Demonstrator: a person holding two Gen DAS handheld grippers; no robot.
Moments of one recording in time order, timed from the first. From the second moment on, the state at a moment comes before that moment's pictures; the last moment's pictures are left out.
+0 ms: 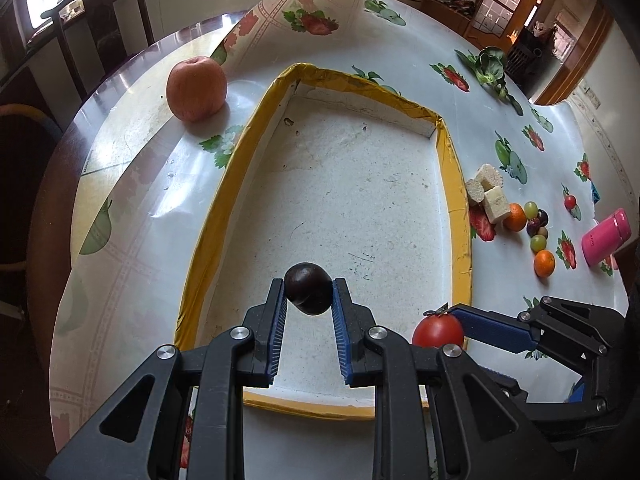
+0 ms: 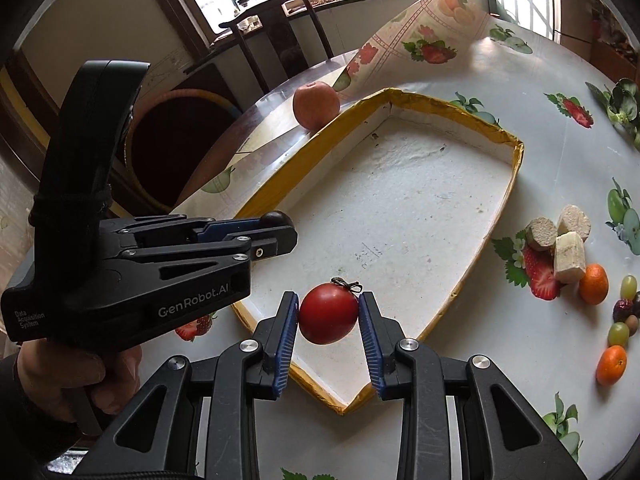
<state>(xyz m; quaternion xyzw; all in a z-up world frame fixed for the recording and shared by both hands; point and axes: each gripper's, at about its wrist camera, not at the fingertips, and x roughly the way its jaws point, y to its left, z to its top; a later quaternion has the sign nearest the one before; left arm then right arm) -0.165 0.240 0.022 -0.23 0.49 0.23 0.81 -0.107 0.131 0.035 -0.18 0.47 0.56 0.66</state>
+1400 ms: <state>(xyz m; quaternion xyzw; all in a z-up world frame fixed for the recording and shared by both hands) -0.171 0.211 0.045 -0.18 0.49 0.29 0.80 -0.098 0.078 0.054 -0.20 0.46 0.52 0.69</state>
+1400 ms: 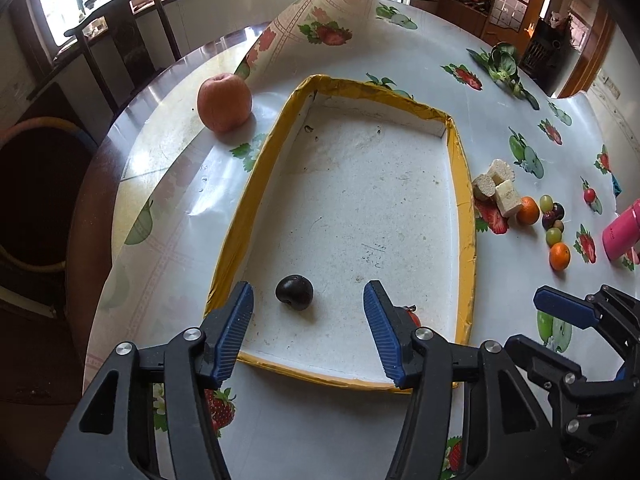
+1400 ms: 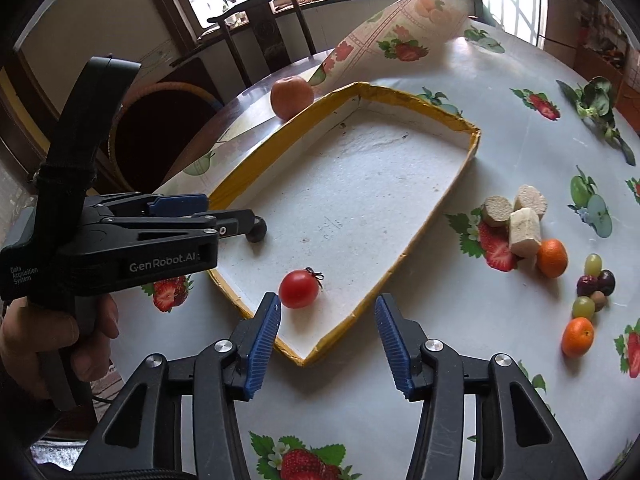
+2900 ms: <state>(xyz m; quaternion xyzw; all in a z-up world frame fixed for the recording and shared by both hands) -0.098 0.117 0.064 -0.17 0.49 0.18 0.83 0.001 -0.074 0.051 -0.13 0.48 0.37 0.78</state>
